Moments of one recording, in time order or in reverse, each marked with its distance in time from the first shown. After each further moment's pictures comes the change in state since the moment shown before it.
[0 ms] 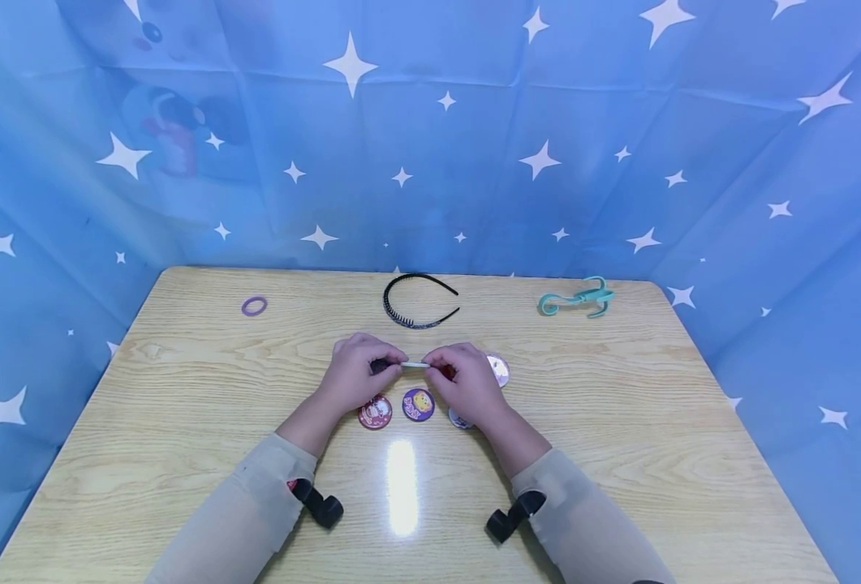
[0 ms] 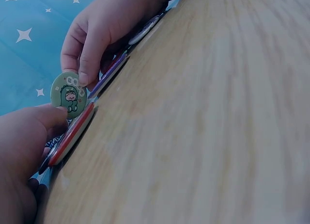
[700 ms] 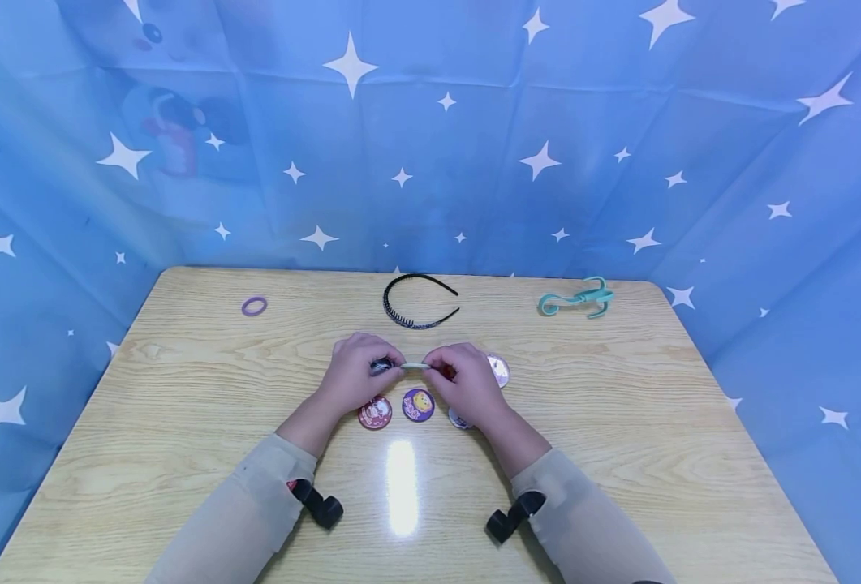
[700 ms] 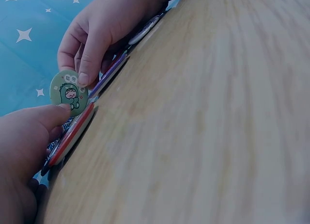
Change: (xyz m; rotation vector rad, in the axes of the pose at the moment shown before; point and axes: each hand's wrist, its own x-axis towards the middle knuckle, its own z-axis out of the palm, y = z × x) left_hand 0.000 0.003 -0.001 0.026 -0.005 0.017; right_hand 0.002 0.001 0.000 -0.023 0.008 -0.057
